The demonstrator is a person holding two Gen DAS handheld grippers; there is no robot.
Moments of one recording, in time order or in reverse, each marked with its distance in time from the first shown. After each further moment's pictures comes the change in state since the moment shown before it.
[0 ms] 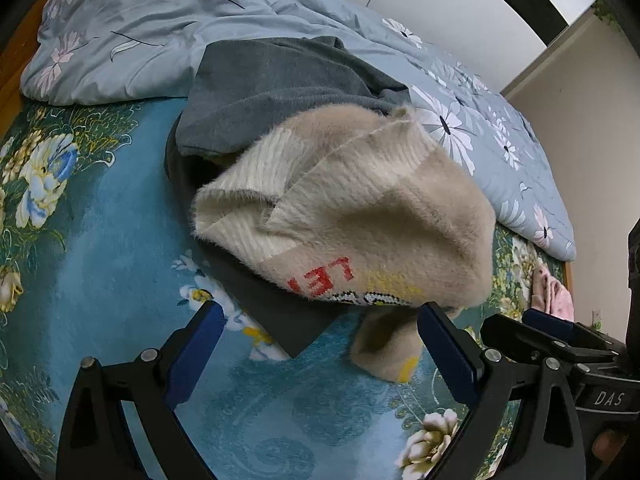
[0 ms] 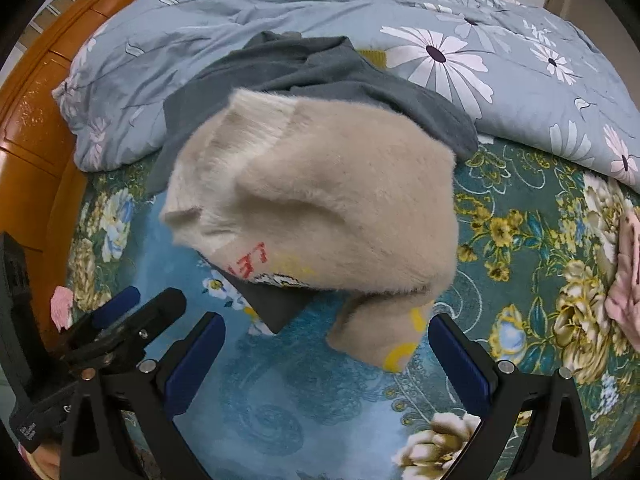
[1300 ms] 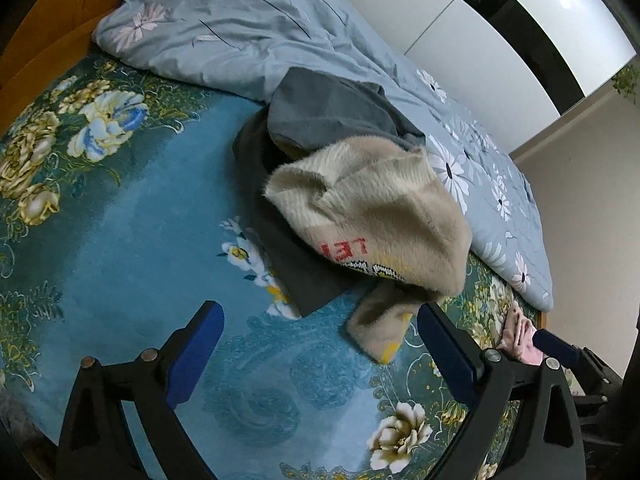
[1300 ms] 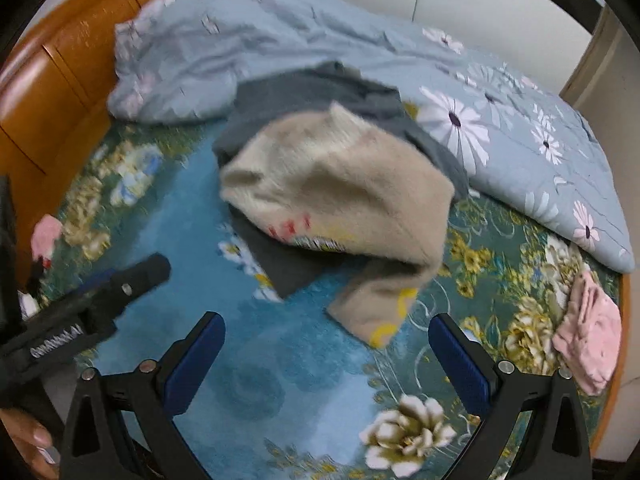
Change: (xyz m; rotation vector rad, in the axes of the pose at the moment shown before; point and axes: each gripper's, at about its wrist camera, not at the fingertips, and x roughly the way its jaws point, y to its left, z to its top) left arm -0.086 0.038 -0.065 -0.211 -0.122 -0.049; right arm -0.074 0.070 -0.073 -0.263 -0.105 -0.136
